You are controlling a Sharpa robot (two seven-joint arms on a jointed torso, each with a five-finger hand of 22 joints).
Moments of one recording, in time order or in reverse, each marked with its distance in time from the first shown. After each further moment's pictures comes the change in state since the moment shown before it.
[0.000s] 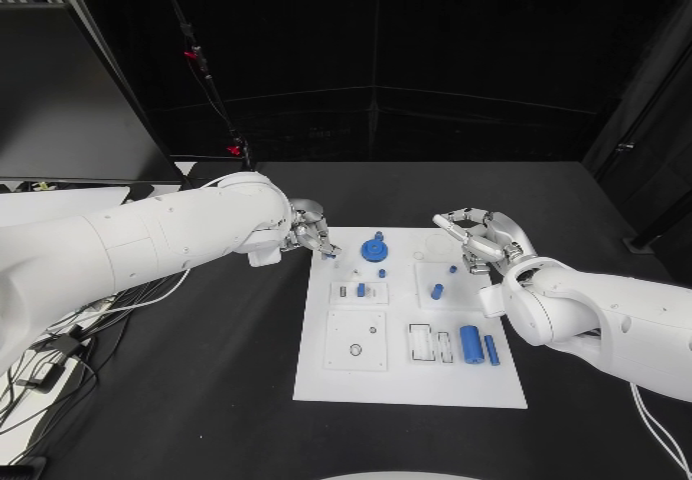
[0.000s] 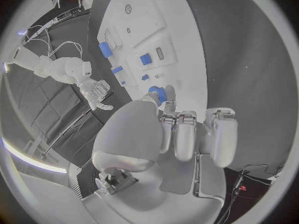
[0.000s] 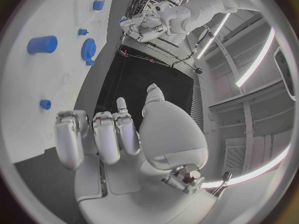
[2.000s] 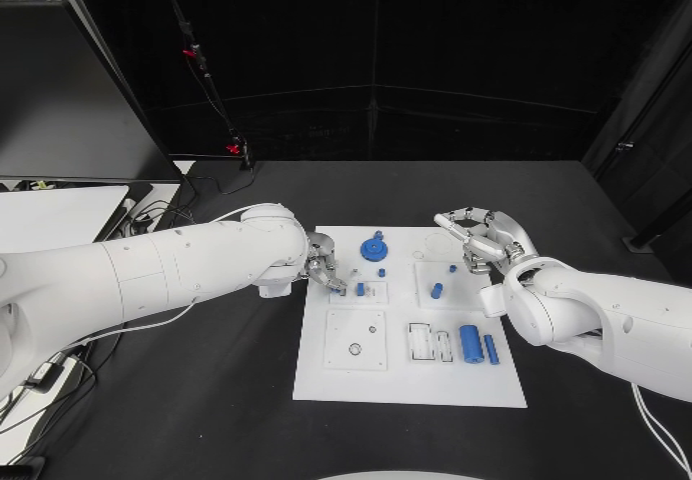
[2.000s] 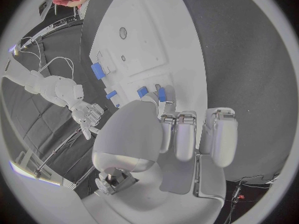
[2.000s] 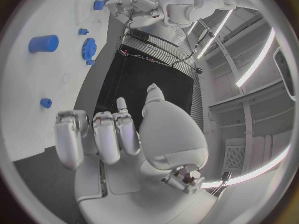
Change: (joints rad) left arm -0.066 0.008 -0.001 0.117 -0.083 -0.016 -0.161; left_hand 0.000 0.000 0.011 0.003 0.001 0.004 0.004 0.001 0.012 0.001 0.001 -0.001 0.000 0.000 0.000 0.000 0.000 0.000 0.000 0.000 -0.004 0.000; right arm 0.000 -0.005 0.000 0.006 0.000 -0.004 0.003; right_hand 0.000 0.000 0.000 0.000 0.000 0.000 0.000 0.000 -0.001 0.000 0.000 0.000 0.000 0.000 0.000 0.000 0.000 0.000 0.000 0.000 -0.004 0.000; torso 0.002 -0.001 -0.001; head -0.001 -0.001
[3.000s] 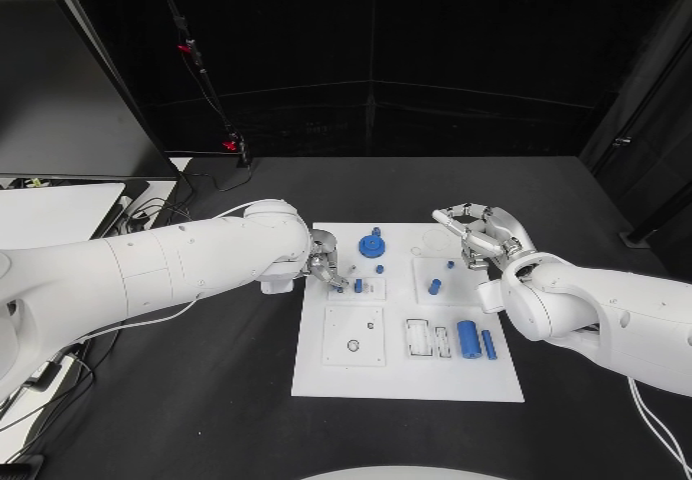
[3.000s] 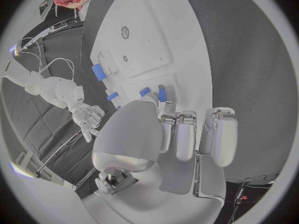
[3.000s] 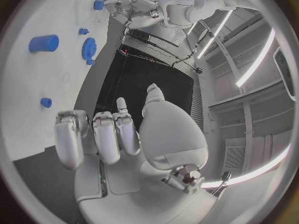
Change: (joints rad) left arm -0.001 0.021 0.002 -0.014 0.000 0.022 0.000; left_hand 0.000 0.000 0.002 0.001 -0.008 -0.004 -0.004 -0.001 0.001 0.000 0.000 0.001 0.000 0.000 0.000 0.000 0.000 0.000 0.000 0.000 -0.004 0.000; right arm 0.000 0.000 0.000 0.000 0.000 0.000 0.000; right_hand 0.000 0.000 0.000 0.000 0.000 0.000 0.000 0.000 -0.002 0.000 0.000 0.000 0.000 0.000 0.000 0.000 0.000 0.000 0.000 0.000 0.000 0.000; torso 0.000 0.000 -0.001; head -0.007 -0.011
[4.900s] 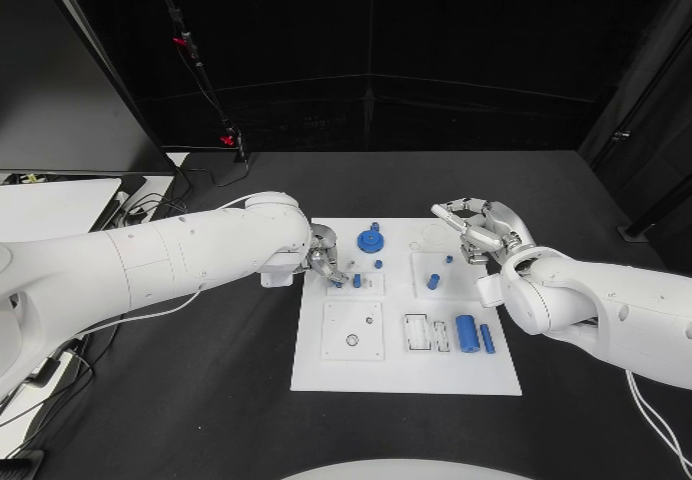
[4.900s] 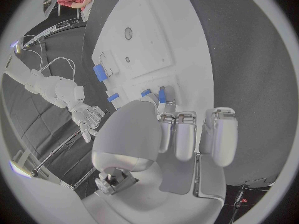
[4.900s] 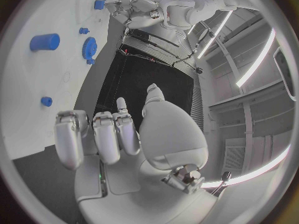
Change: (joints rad) left arm 0.002 0.017 0.004 -0.022 0.022 0.042 -0.008; left_hand -0.022 -0.006 0.051 0.002 -0.014 -0.015 0.004 -0.001 0.003 0.002 0.002 -0.007 -0.001 0.000 0.000 0.000 0.000 0.000 0.000 0.000 -0.005 0.000; right arm 0.000 -0.002 0.000 0.000 0.000 -0.001 -0.001; right_hand 0.000 0.000 0.000 0.000 0.000 0.000 0.000 0.000 -0.001 0.000 0.000 0.000 0.000 0.000 0.000 0.000 0.000 0.000 0.000 0.000 0.000 0.000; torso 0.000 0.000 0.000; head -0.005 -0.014
